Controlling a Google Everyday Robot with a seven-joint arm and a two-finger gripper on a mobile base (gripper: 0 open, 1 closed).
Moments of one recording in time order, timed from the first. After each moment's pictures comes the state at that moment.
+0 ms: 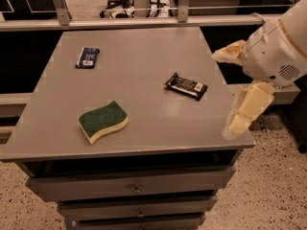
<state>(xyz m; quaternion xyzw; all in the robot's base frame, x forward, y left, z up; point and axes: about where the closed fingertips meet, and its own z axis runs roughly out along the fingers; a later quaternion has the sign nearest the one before) 0.437 -0.136 0.956 -0.66 0.69 0.11 0.26</state>
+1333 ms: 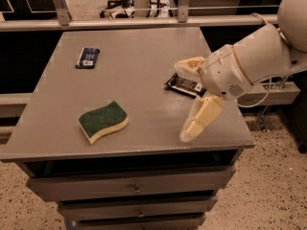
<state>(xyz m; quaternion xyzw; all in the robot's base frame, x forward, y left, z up) 0.467 -0.068 0.913 -0.66 0.64 0.20 0.34</state>
